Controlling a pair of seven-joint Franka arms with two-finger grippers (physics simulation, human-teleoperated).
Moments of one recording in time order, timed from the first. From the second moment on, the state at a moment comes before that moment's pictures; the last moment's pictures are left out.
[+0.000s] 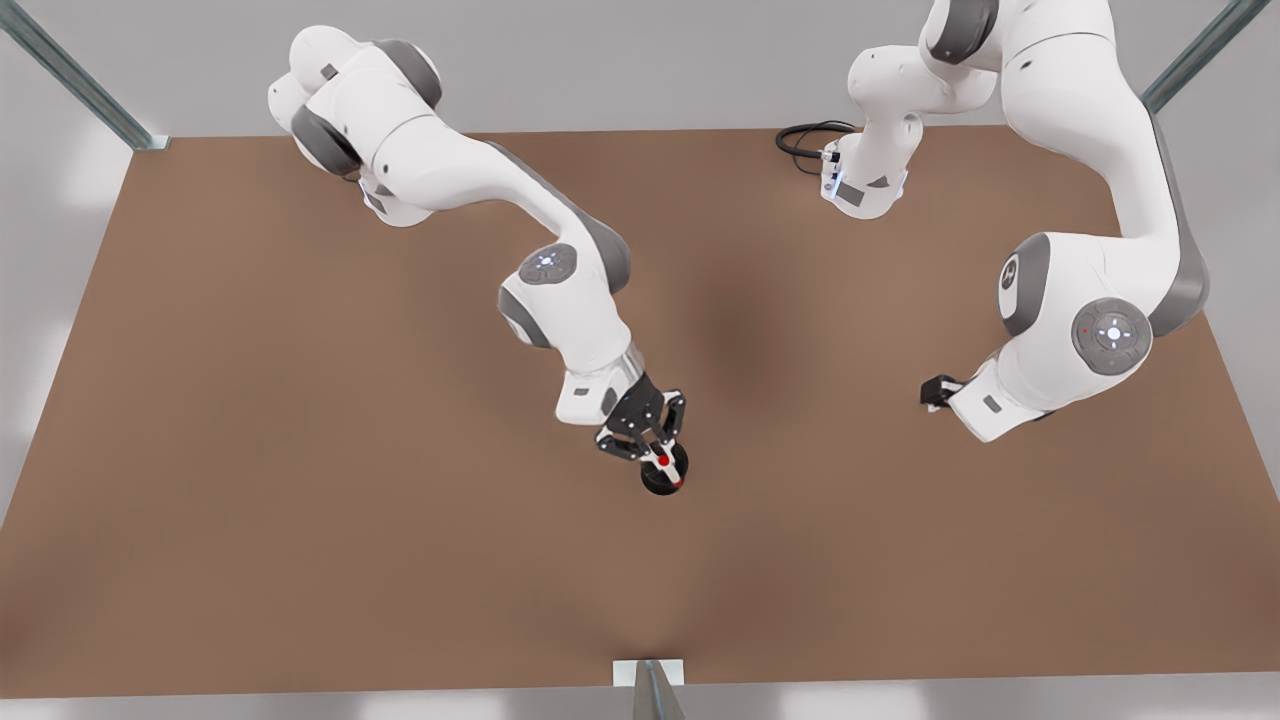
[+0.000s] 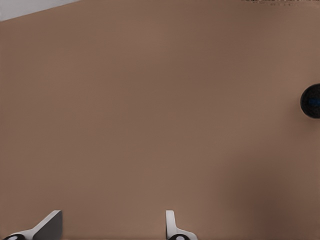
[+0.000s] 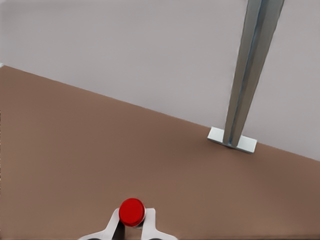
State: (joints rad) left arm -0.08 0.35 -0.06 -1.38 0.09 1.63 0.05; right arm 0.52 0.72 0.24 -1.13 -0.21 2.49 0.36
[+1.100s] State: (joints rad) left arm -0.08 0.37 -0.06 -1.38 0.06 1.65 -0.02; right arm 0.04 0.21 0.13 -1.39 -0.12 1.90 0.43
